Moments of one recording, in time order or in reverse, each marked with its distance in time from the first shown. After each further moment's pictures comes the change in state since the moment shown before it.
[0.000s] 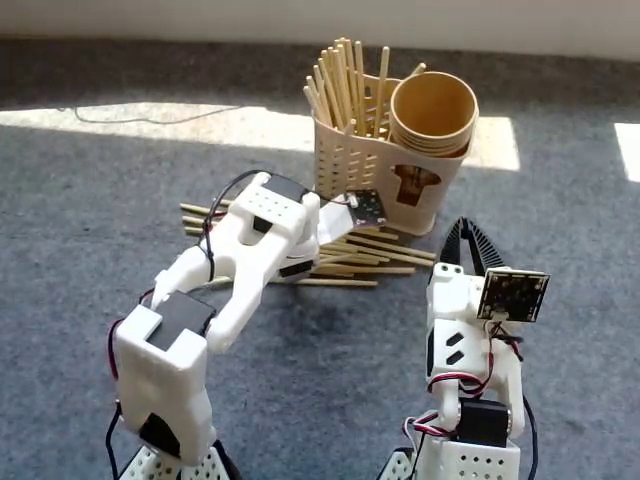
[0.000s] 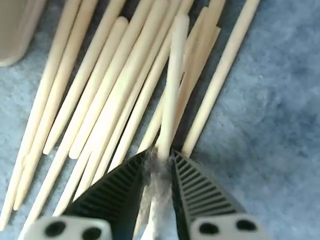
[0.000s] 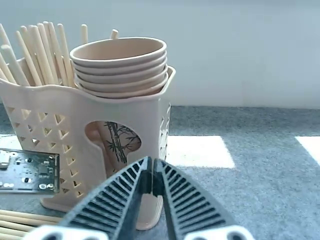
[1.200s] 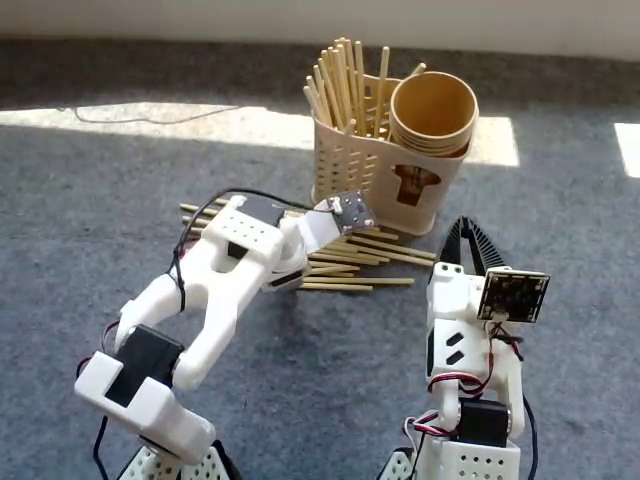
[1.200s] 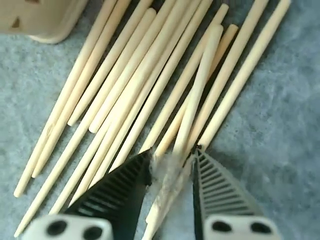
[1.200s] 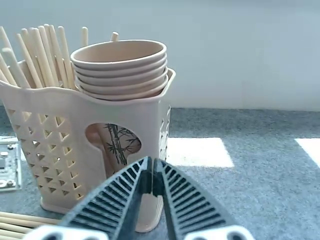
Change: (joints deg) left arm 0.0 -16.5 18.6 -13.4 3.2; right arm 0.0 0.0 0.0 -0.5 0.0
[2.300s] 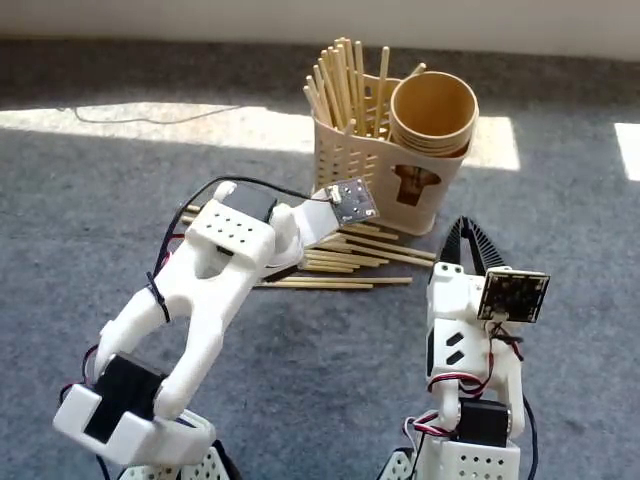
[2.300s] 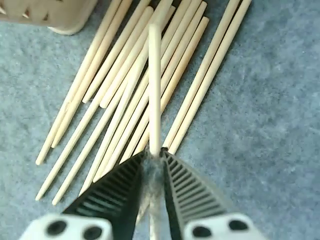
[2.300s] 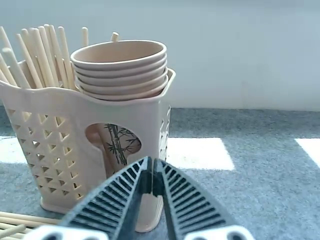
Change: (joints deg) left arm 0.4 -9.2 -4.7 14.4 0.6; right arm 0.0 0.0 0.0 0.0 0.0
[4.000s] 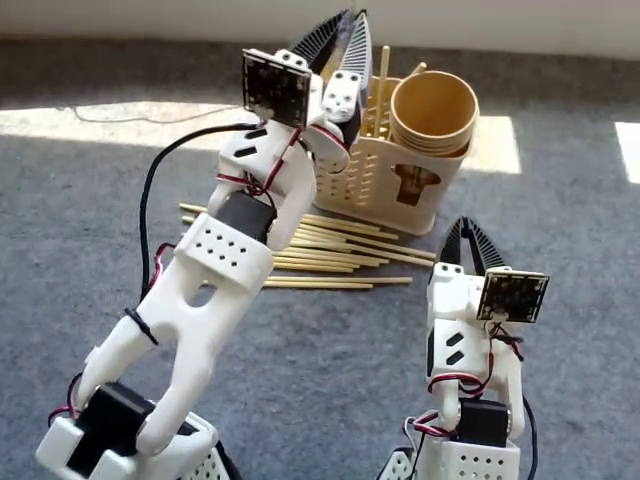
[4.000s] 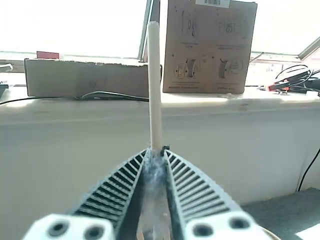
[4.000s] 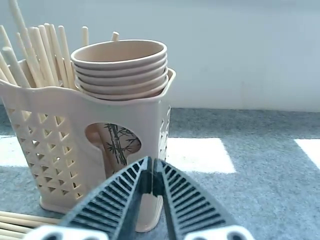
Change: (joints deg) left arm 4.2 -9.1 -1.6 -81.4 45.2; right arm 0.0 0.0 0.0 0.0 0.4
